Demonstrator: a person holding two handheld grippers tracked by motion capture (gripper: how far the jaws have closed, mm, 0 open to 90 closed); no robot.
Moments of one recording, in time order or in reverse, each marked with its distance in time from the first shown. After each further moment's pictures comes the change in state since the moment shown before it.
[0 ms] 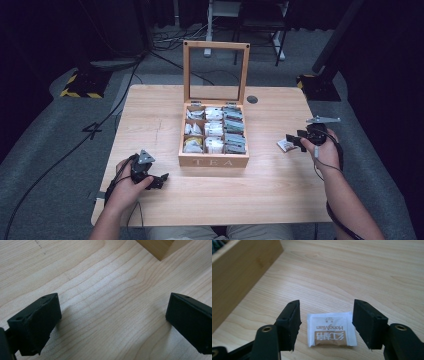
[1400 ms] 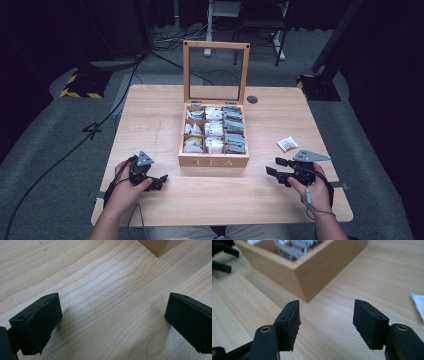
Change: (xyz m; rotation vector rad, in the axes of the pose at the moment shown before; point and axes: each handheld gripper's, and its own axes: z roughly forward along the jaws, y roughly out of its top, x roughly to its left) left arm -0.002 -0.004 -0.003 -0.004 0.005 -0.004; right arm 0.097 -0.074 -0.024 -0.109 0.260 -0.117
